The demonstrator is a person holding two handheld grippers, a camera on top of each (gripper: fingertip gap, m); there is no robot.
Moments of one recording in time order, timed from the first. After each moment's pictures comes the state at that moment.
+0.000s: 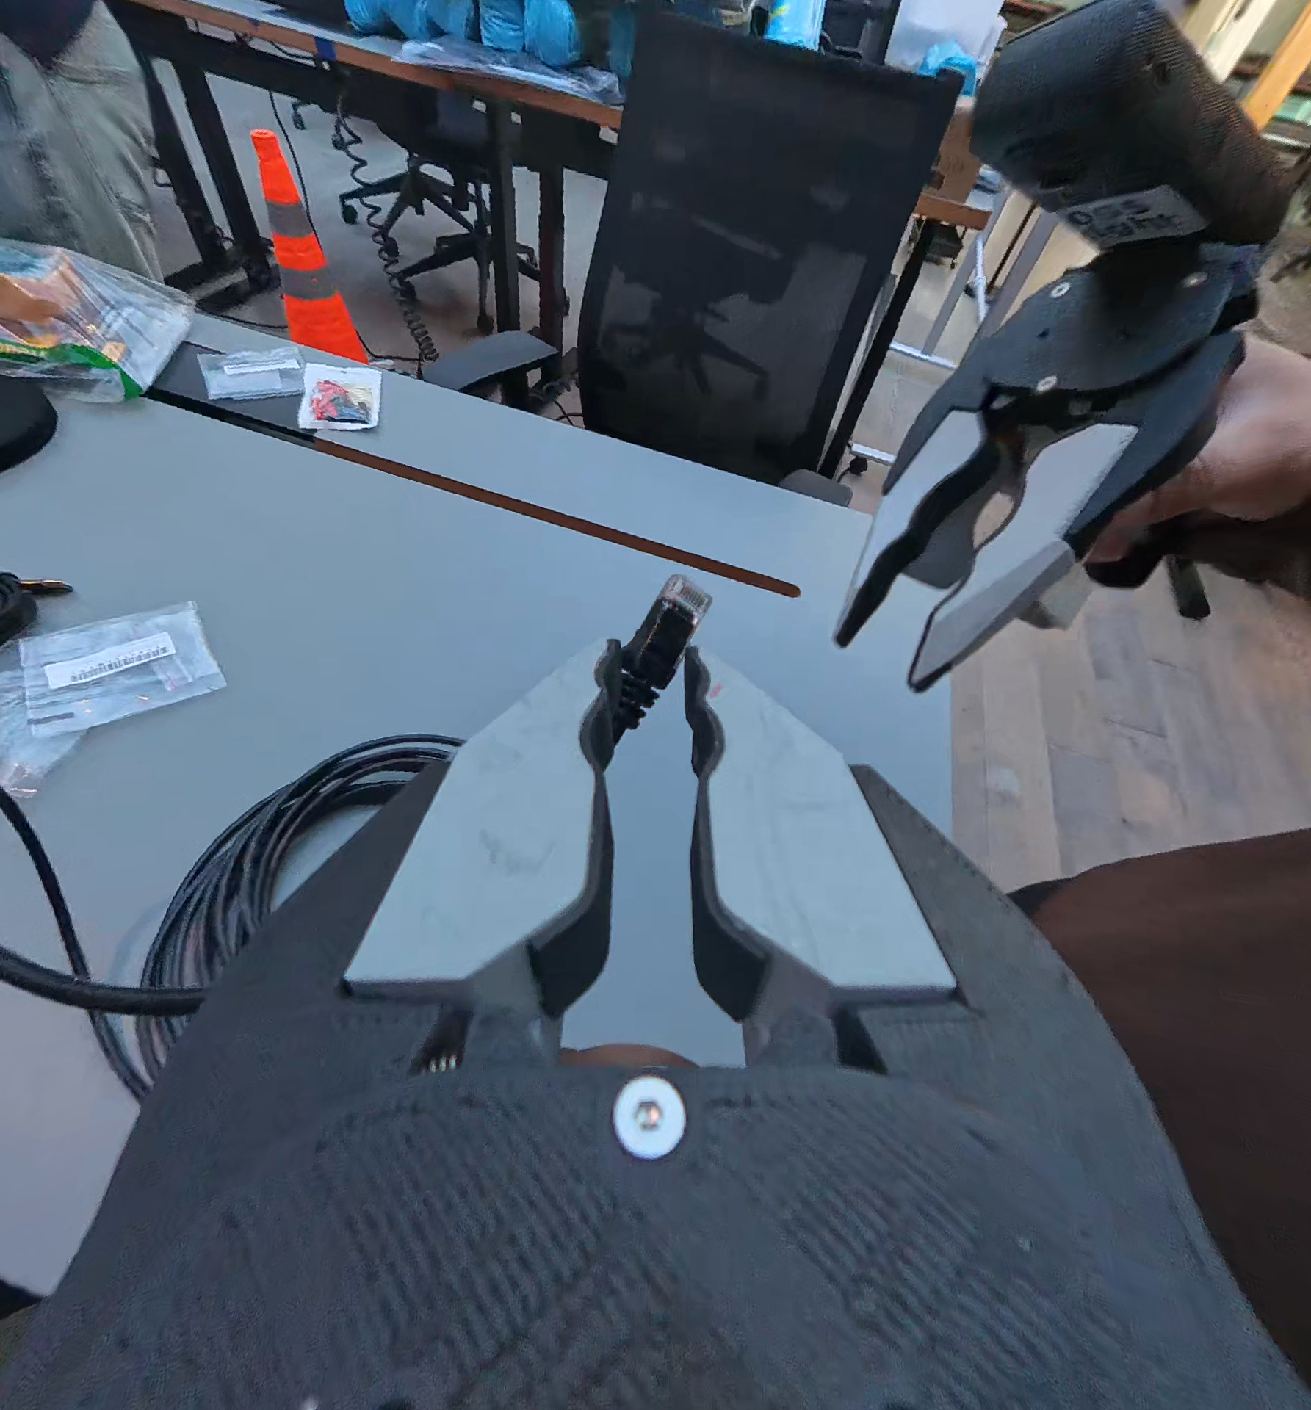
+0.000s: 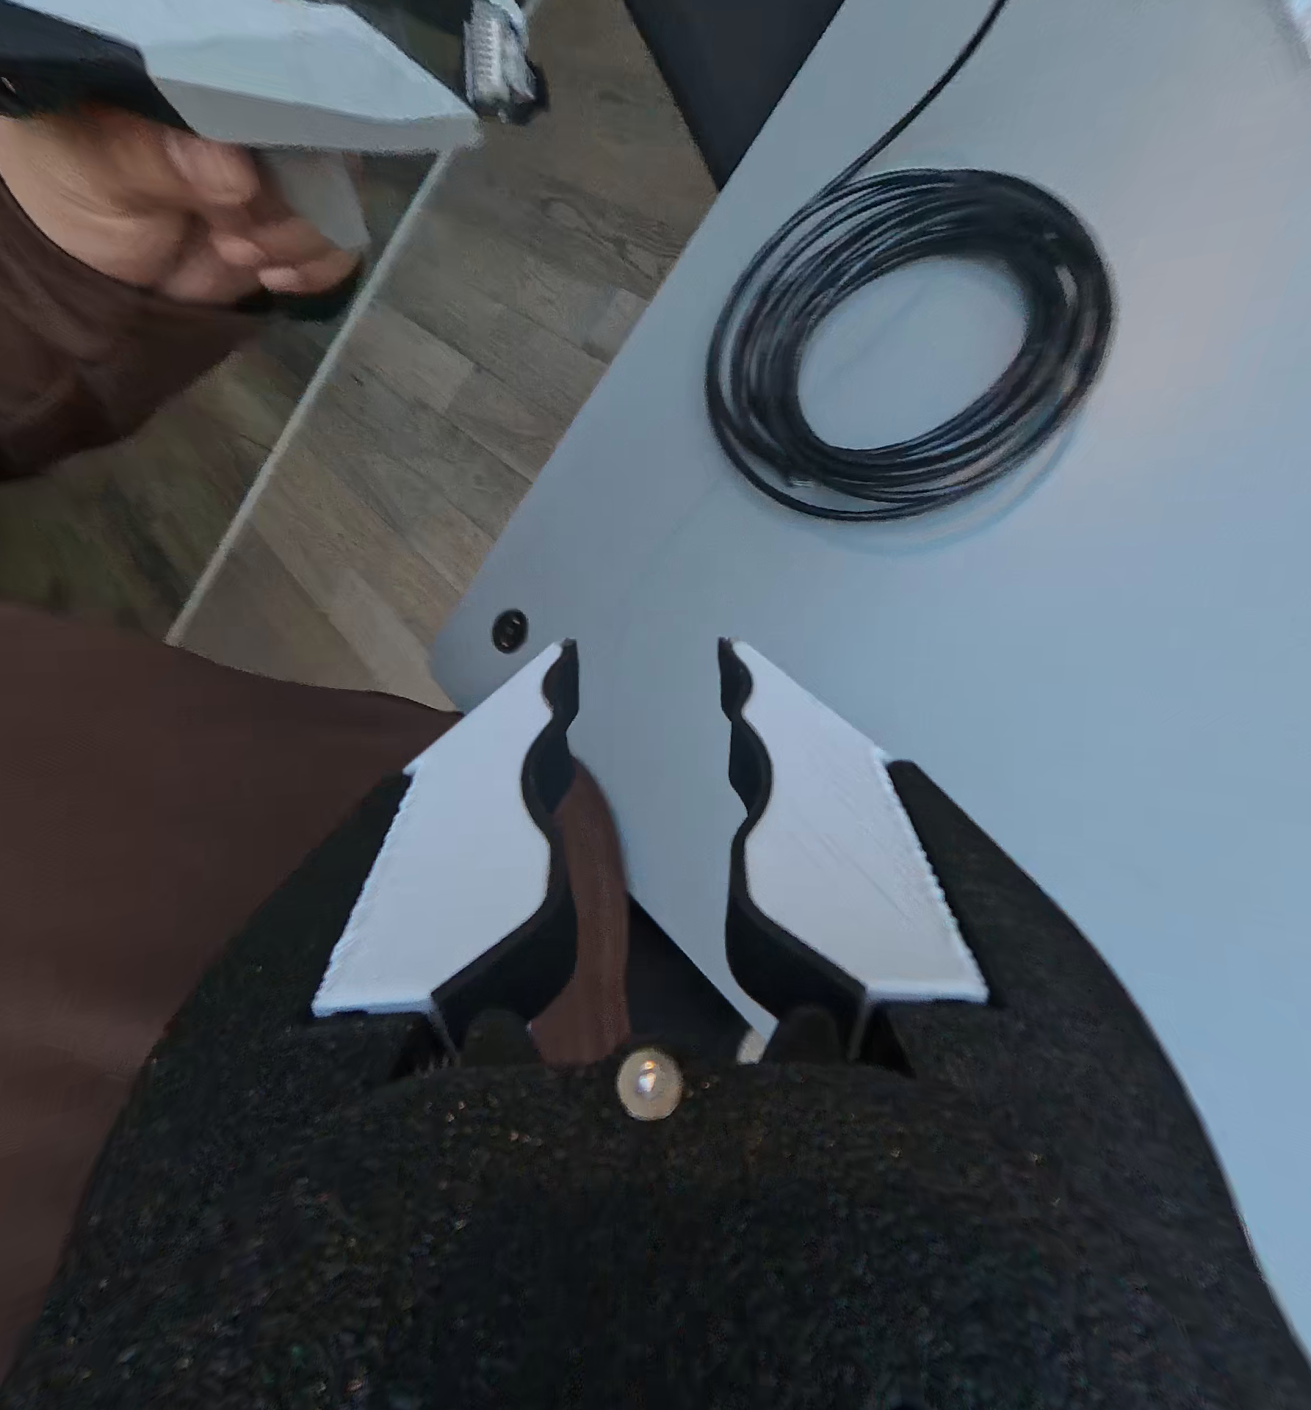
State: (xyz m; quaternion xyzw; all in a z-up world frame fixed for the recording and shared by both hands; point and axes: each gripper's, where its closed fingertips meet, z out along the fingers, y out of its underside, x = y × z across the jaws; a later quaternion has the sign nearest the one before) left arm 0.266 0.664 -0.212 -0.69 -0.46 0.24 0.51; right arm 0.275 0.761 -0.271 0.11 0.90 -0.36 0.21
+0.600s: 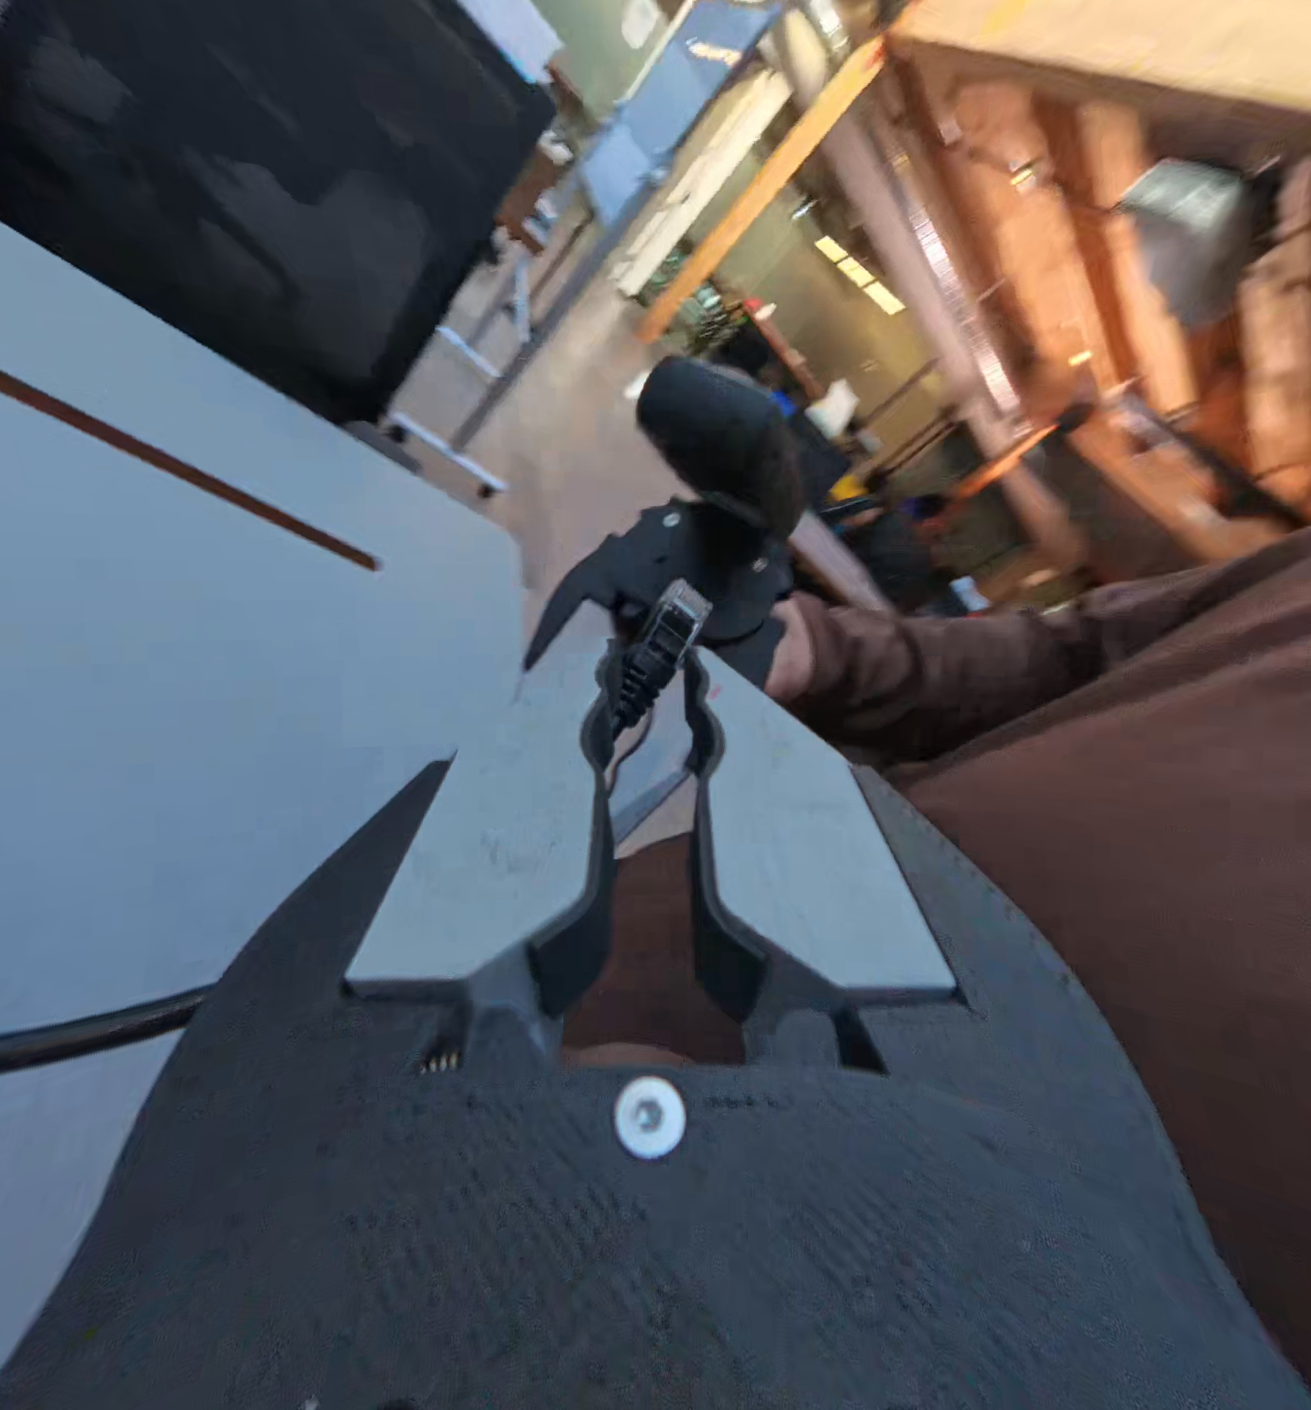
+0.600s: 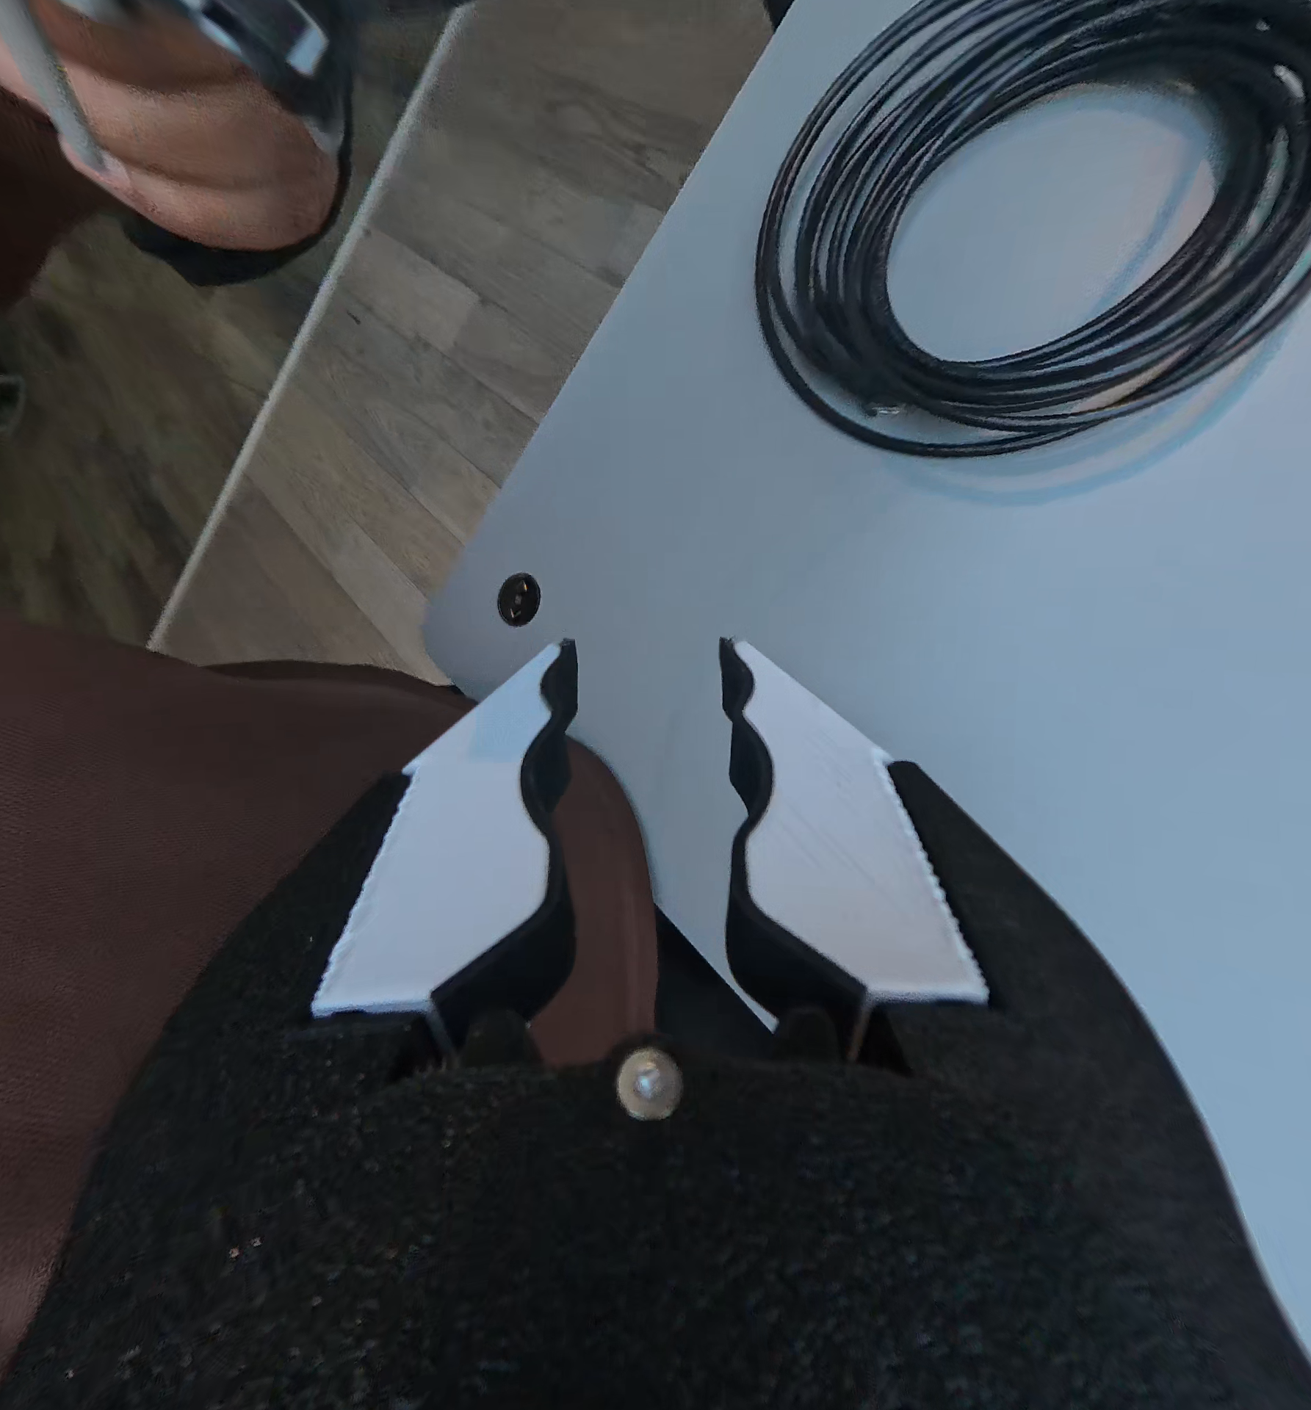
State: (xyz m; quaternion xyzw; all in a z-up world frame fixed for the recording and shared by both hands) left arm 0.286 0.722 -0.205 -0.61 -0.43 -0.11 0.66; right arm 0.318 0.743 -0.325 0.10 0.92 -0.31 0.21
